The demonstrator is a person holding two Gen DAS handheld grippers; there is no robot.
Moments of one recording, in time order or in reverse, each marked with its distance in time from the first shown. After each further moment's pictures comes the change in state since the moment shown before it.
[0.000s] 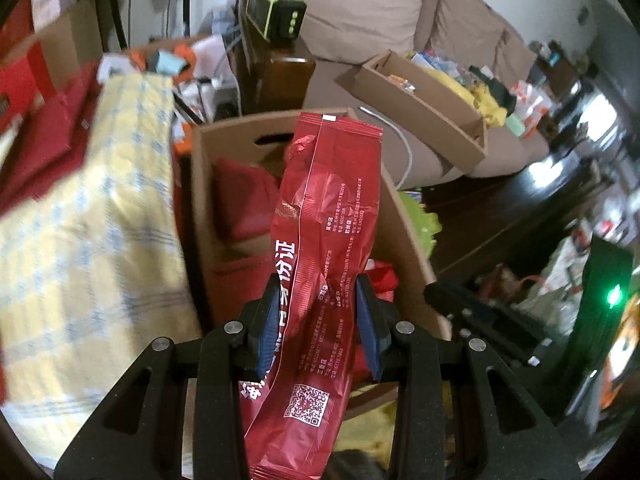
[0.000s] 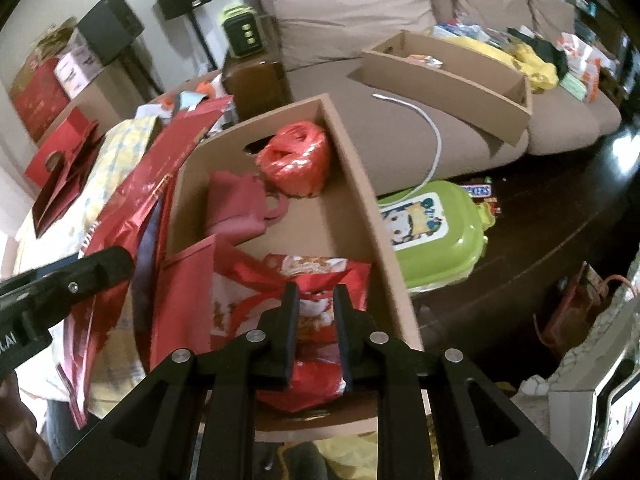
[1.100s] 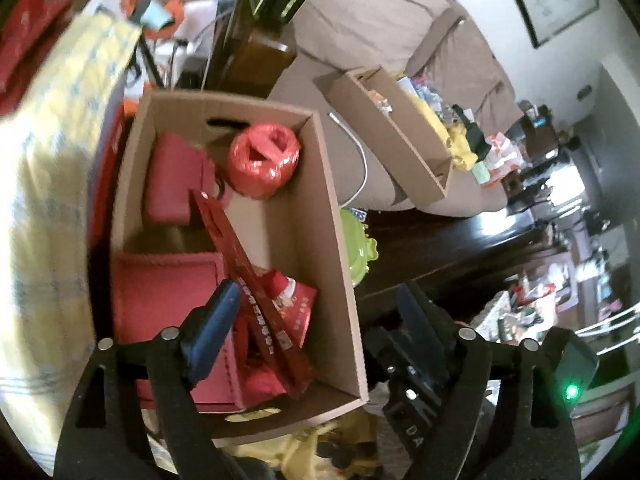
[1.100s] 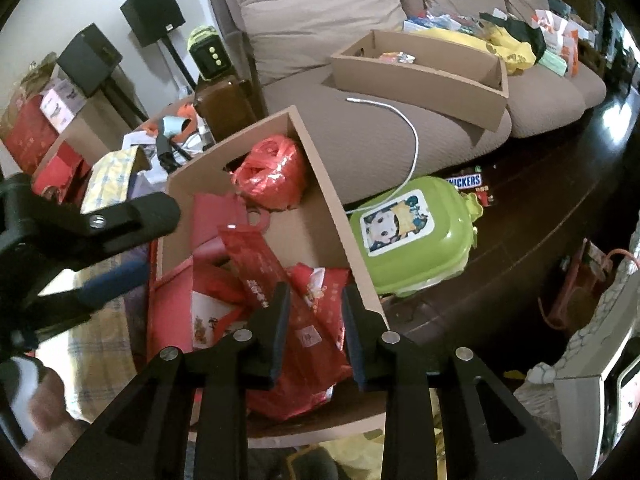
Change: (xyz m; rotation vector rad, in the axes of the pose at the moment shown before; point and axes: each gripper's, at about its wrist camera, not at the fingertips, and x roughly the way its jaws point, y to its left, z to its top) left arm 0.028 -0.011 0.023 -0.194 -0.010 -0.200; right arm -0.009 -0.025 0.004 0.093 -0.037 0.013
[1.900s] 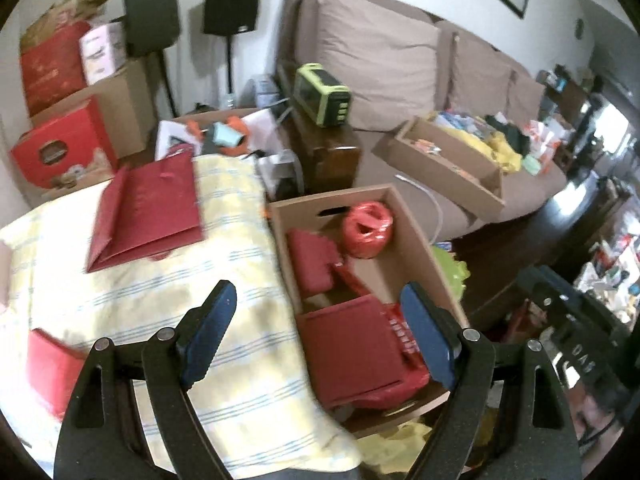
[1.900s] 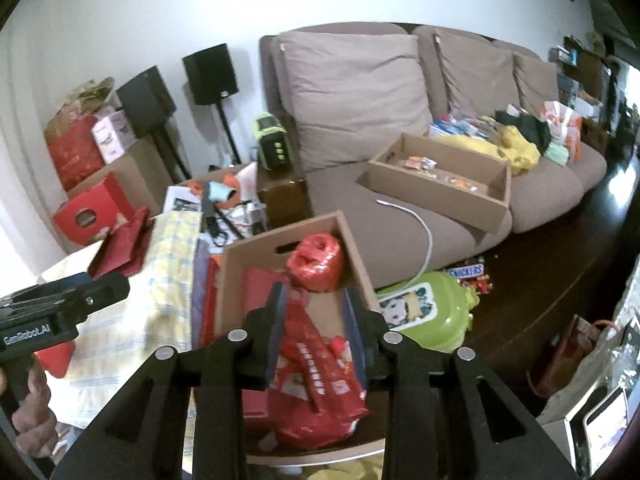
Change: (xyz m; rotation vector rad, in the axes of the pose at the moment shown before) left arm -0.142 0.032 -0.006 0.266 -0.227 0.325; right arm -0.097 0.060 0.012 -0.137 -0.284 0.029
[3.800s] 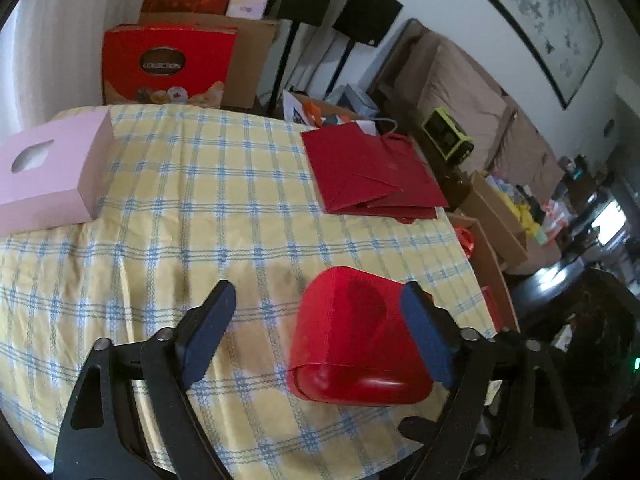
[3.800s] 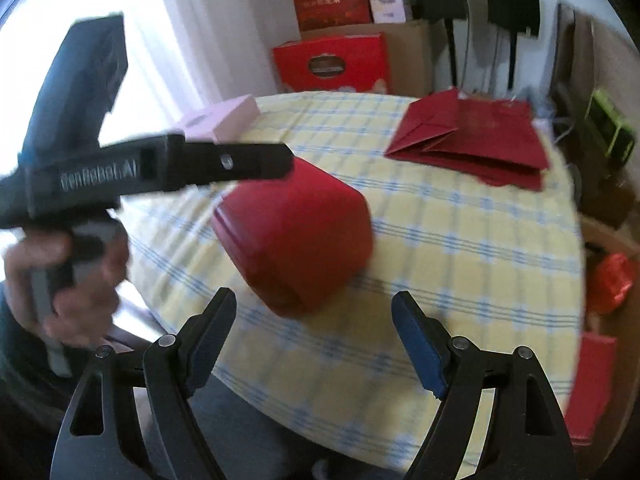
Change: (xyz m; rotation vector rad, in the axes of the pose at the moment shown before) left arm -0.046 0.295 -0.087 -0.296 -0.070 -0.083; right arm 0.070 0.322 -0.110 -0.483 0.315 0.612
